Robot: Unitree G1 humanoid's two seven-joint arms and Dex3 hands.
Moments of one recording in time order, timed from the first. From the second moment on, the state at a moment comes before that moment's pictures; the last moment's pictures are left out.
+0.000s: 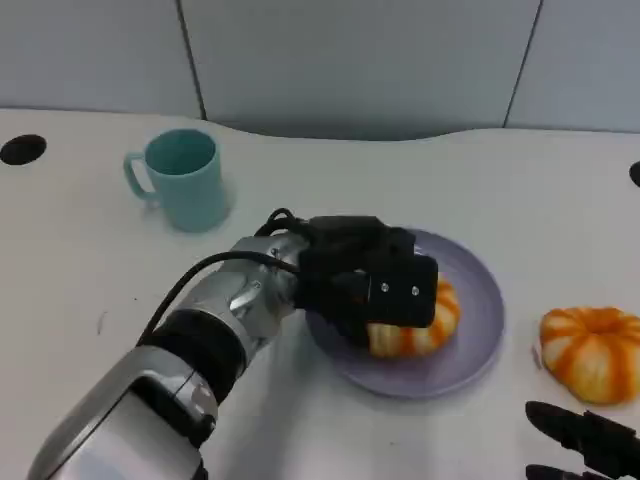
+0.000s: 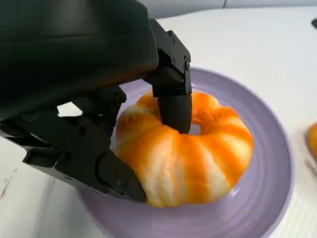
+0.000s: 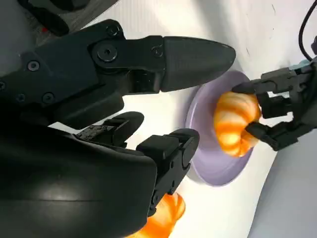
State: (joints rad) left arm -0.92 -0.02 -0.58 1.06 0.59 -0.18 -0.27; right arm 0.60 -0.20 -0.01 -0.54 0.04 0.25 0.25
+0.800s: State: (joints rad) left arm -0.97 0.02 -0.62 1.17 0.65 -0.44 -0.22; right arm 0.61 -0.20 0.00 -0.57 0.03 0.25 0.24
